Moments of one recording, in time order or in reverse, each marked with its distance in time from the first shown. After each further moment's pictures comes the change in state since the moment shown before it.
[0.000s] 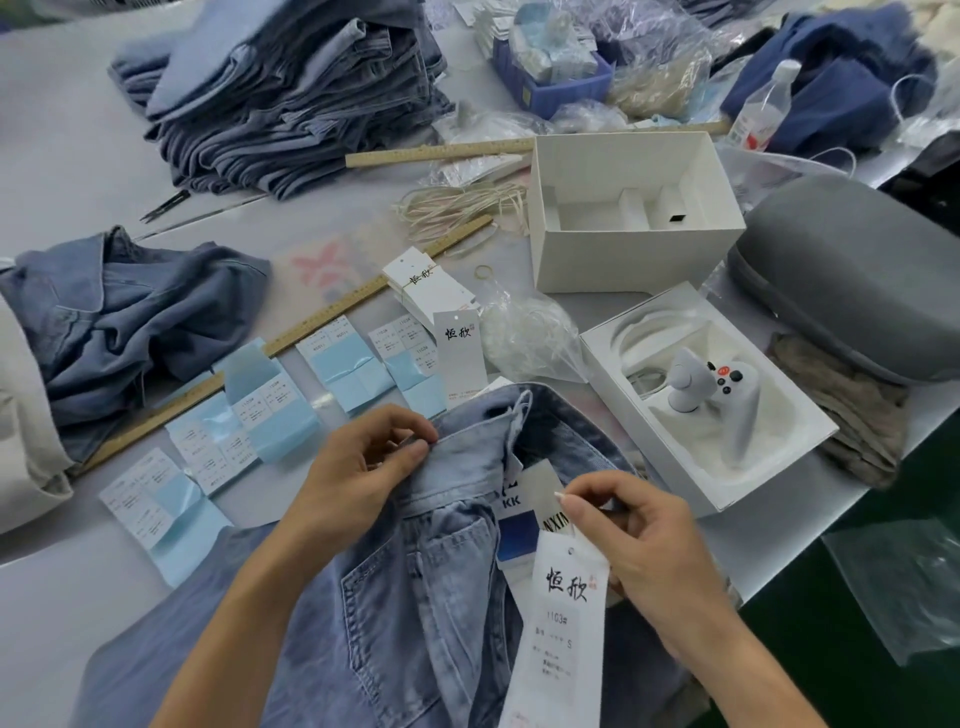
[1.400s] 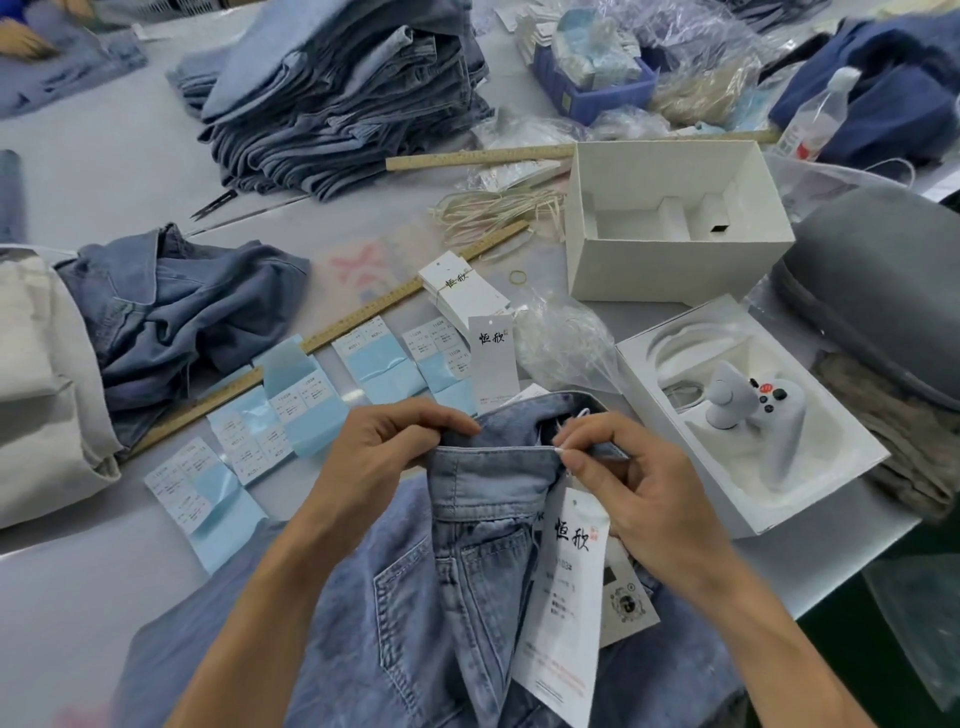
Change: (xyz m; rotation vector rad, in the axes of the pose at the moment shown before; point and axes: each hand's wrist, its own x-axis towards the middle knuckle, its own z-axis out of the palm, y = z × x) left_hand 0.003 0.021 -0.012 -0.261 0.018 -0.013; right_hand 0.048 -0.022 0.019 -0.139 -0.127 -0.332
